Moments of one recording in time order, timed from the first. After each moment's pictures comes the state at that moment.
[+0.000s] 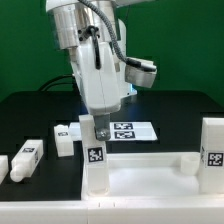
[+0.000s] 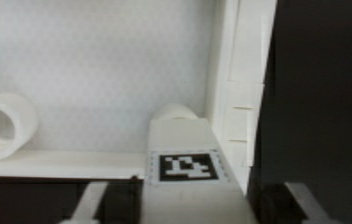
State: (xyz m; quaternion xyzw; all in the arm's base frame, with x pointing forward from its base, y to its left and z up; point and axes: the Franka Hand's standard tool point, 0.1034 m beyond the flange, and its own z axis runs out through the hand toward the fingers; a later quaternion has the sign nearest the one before) arm 0.626 -0.045 0.109 -0.74 0.66 -0.01 0.10
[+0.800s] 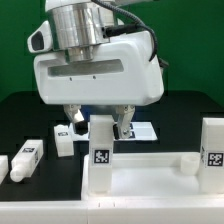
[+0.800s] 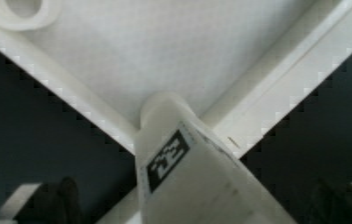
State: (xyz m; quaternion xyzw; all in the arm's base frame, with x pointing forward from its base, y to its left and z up) arm 0.625 -0.047 0.109 -0.94 0.33 -0.04 0.08
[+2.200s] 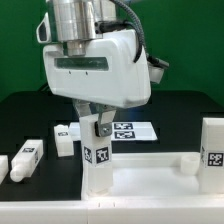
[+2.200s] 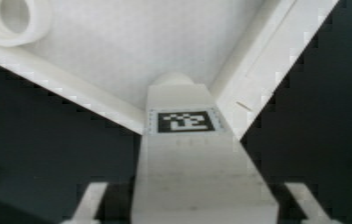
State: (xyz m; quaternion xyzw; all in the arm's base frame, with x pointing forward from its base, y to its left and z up) arm 0.632 -0.052 0.117 -0.92 0.39 -0.04 0.05
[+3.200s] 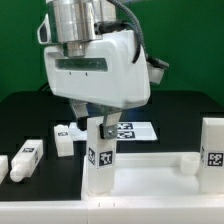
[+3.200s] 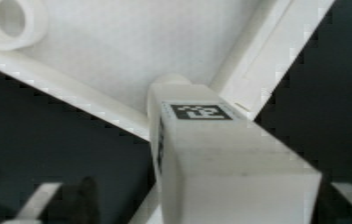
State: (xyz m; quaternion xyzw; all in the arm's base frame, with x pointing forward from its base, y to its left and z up) arm 0.630 -0.051 0.114 -0.87 0.49 -0.03 0.06
